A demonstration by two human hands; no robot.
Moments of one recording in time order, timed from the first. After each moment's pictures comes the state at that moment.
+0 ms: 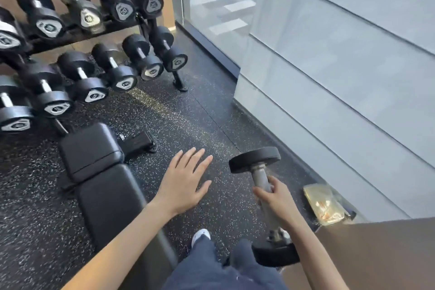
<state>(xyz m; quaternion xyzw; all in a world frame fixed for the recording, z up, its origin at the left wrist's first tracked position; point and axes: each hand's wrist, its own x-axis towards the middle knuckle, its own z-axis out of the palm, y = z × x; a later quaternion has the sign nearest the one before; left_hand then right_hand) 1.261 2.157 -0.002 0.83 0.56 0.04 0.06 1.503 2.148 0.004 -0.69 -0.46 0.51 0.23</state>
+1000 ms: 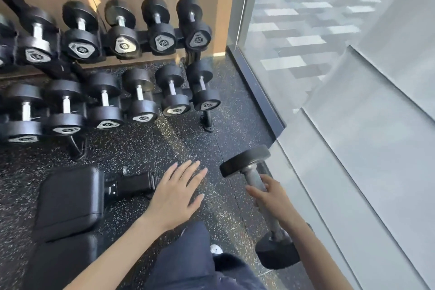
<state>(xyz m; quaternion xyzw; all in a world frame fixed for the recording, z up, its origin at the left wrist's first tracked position) 1.221 2.568 -0.010 0.72 0.69 0.04 0.05 1.448 2.673 0.010 -0.56 -0.62 0.54 0.12</state>
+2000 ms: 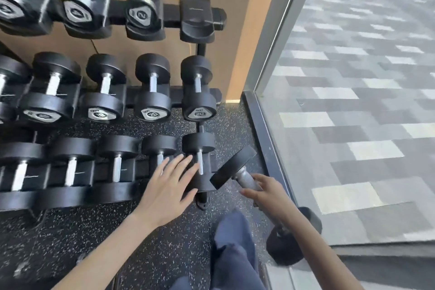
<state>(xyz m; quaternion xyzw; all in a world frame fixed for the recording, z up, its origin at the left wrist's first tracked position) 1.012 3.076 -0.009 0.65 0.76 0.04 0.02 1.231 3.222 0.015 -0.47 -0.71 0.52 0.06</state>
